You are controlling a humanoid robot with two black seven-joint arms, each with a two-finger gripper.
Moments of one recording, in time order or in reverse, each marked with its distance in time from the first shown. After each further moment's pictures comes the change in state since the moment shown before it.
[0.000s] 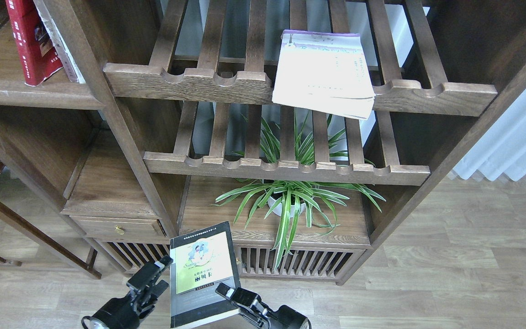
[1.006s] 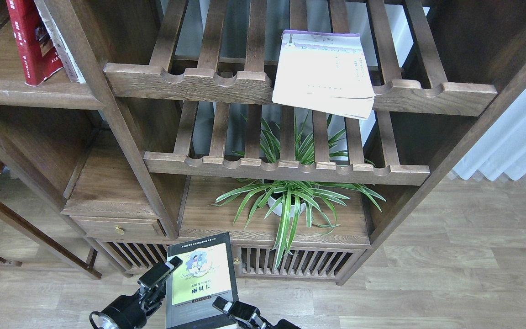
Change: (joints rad) left arm -0.017 -0.001 0.009 0.081 0.050 0.000 0.036; right arm -0.020 0.000 0.006 0.021 -0.004 0.000 -0.003
